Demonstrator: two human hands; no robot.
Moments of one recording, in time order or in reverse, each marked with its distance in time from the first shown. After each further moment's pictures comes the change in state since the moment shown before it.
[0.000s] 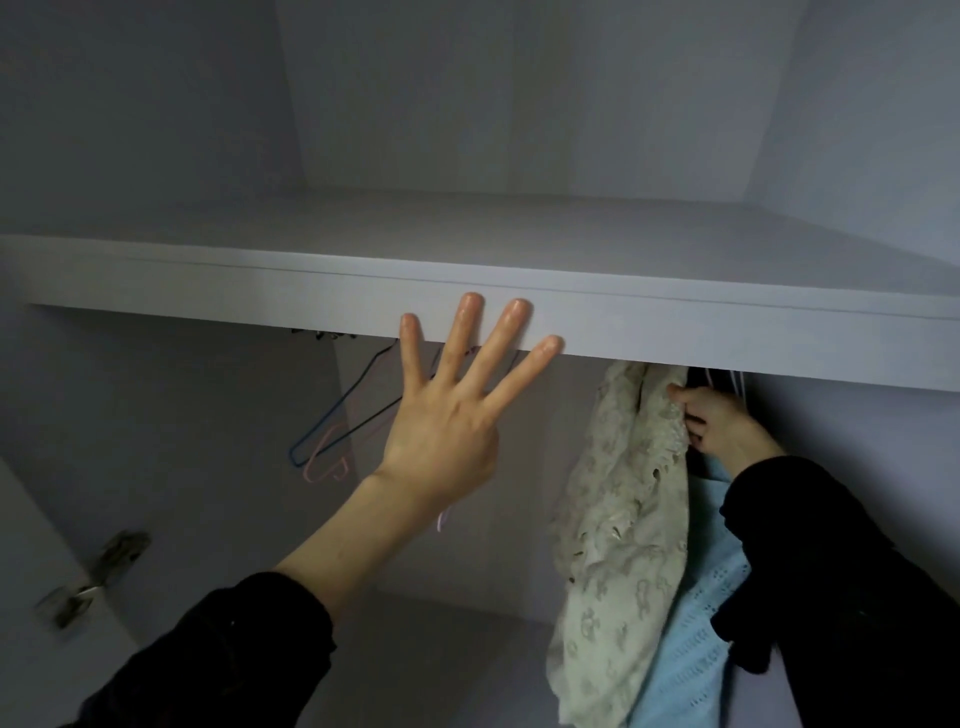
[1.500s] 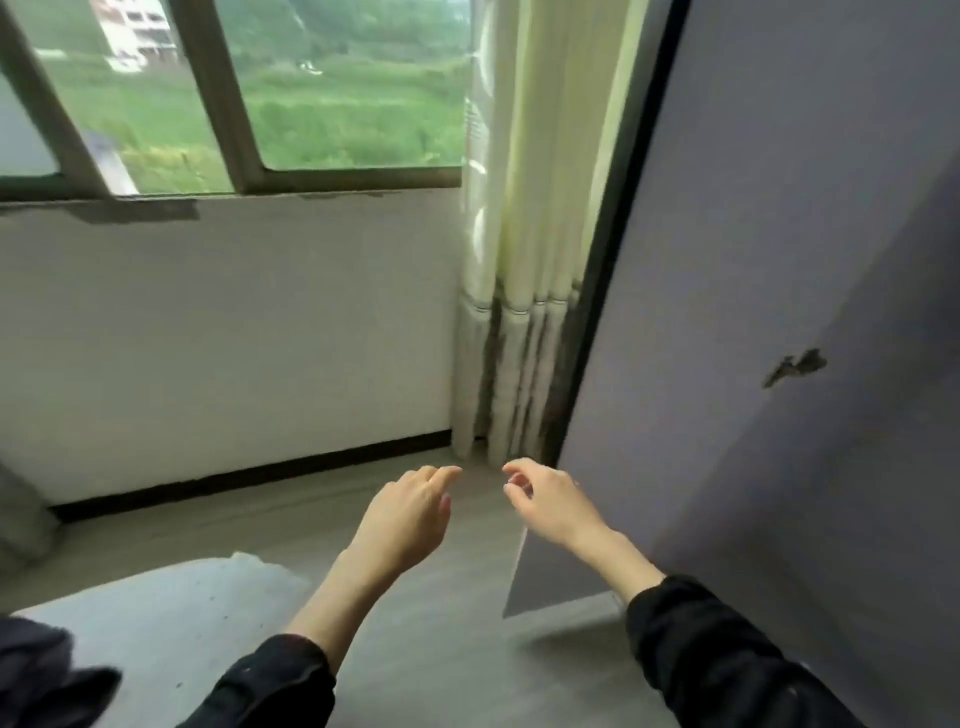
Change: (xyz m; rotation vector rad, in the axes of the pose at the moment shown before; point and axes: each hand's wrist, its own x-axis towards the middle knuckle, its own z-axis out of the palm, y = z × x) left_hand -0.549 -0.015 -0.450 0.111 -0.823 -1.393; right_hand -0.626 0.327 0.299 -1.112 -1.524 -0.934
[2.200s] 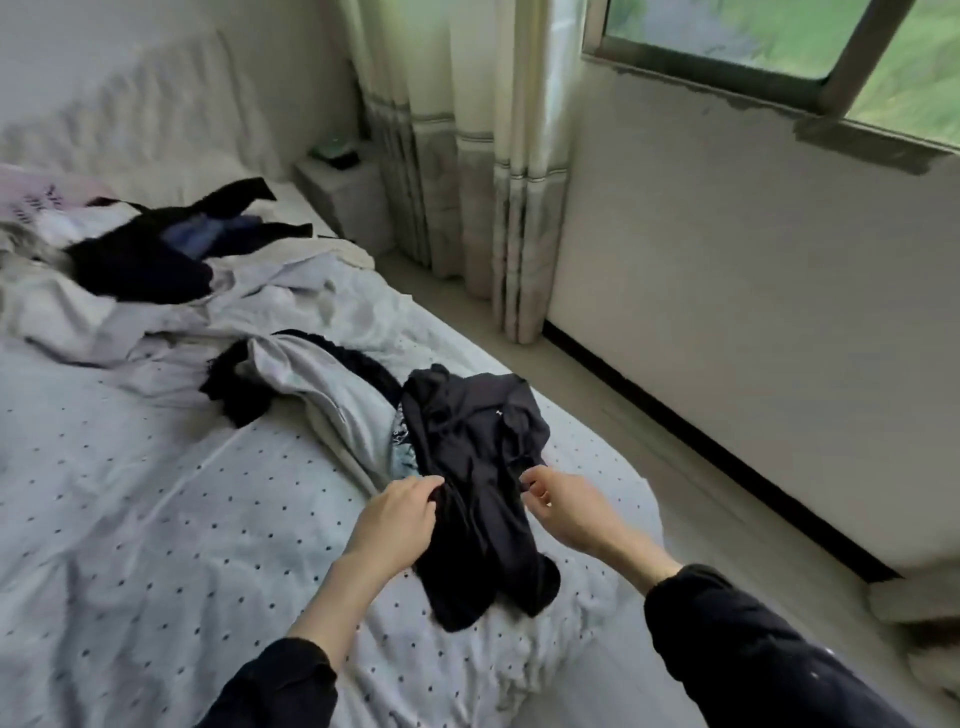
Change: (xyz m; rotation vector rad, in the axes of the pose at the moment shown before) left_hand -0.384 -0.238 -0.016 -0.202 0.186 -1.260; right_hand -0.016 -0.344 0.295 -0.278 -0.821 -0.883
